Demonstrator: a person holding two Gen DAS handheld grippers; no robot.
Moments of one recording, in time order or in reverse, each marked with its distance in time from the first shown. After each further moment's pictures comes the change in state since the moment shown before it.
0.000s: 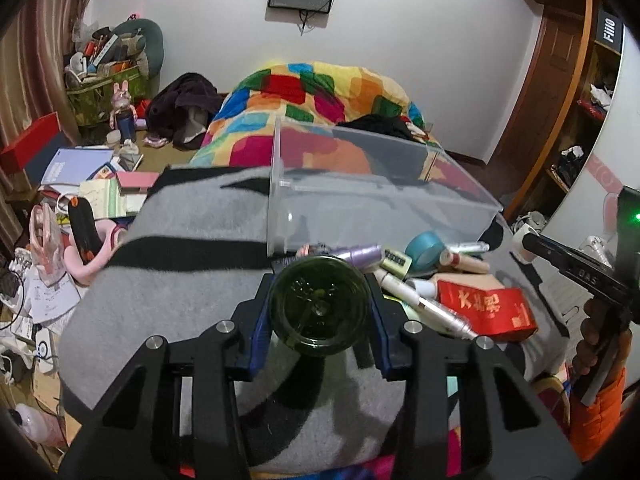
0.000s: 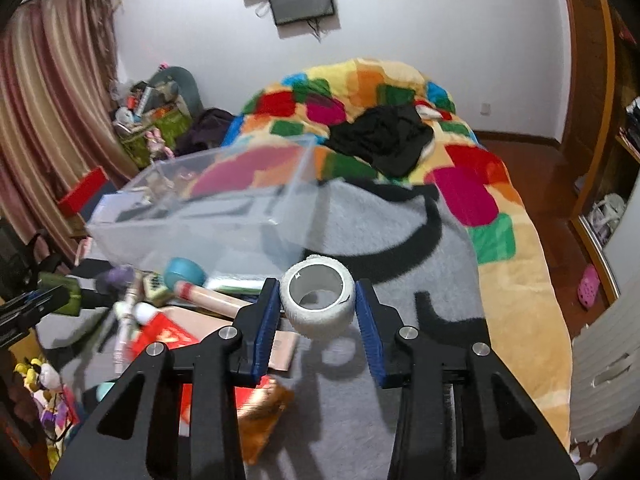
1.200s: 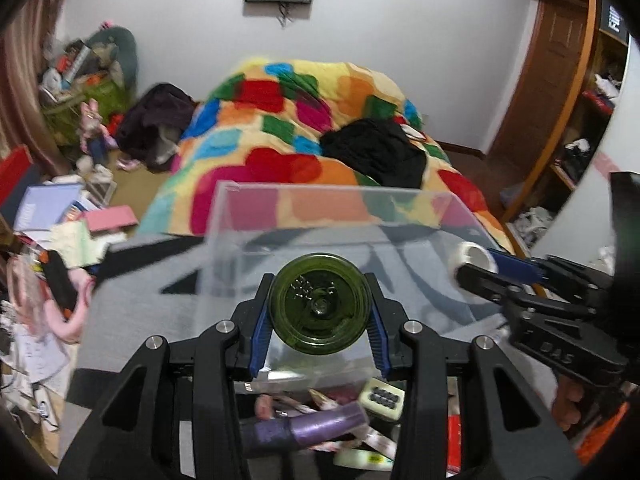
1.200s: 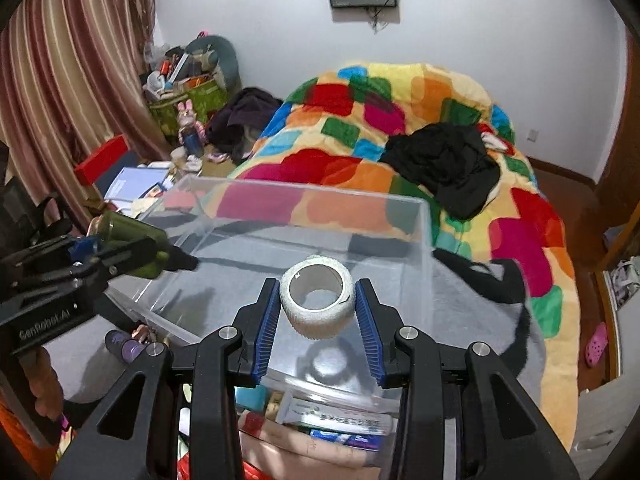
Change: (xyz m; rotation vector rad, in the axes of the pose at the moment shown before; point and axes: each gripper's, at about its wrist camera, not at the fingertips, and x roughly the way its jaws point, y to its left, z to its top) left arm 0.093 -0.025 0.095 0.048 0.064 -0.034; right arm 0.092 0.059 0.077 -0.145 0.112 0.078
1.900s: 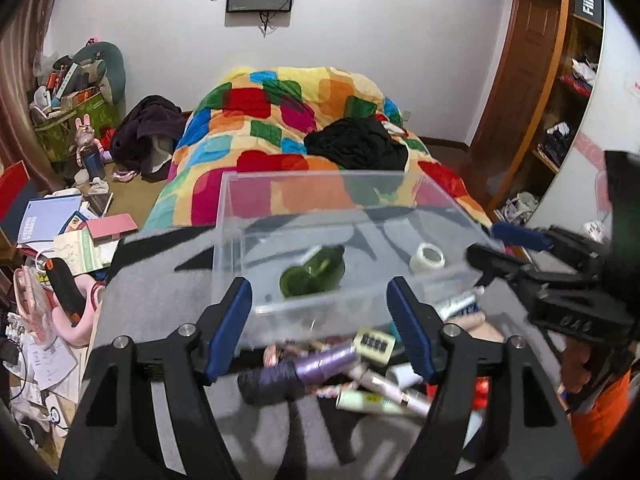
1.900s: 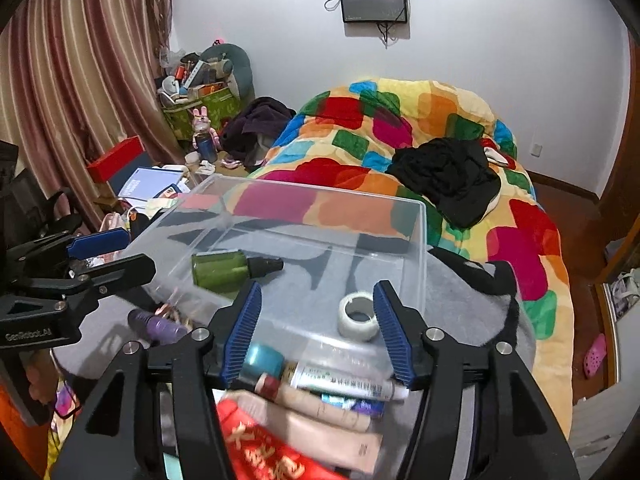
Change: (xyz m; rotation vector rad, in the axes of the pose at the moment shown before) left arm -0.044 -0.007 -0.029 0.075 -0.021 -0.007; right arm -0.049 0.011 -0.025 -0.051 -0.078 0.003
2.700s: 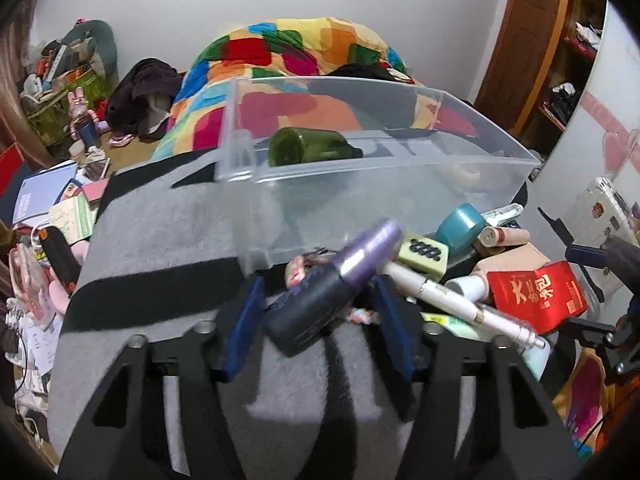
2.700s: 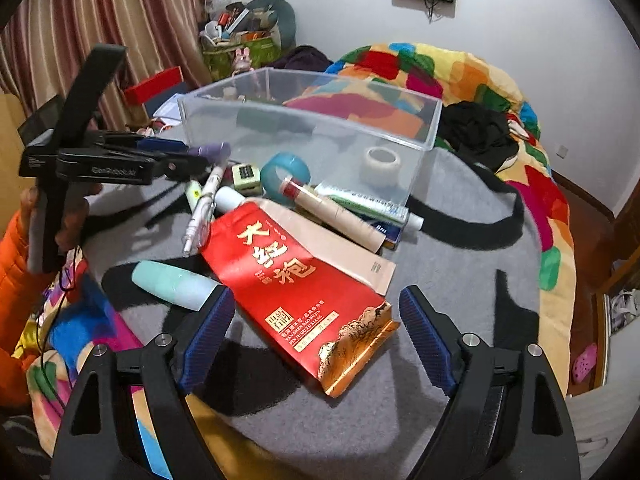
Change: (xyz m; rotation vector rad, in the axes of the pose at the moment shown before) left arm 0.033 0.021 -0.058 0.034 0.129 0.015; right arm -0.024 -0.006 -0.106 -0.150 0.155 0.072
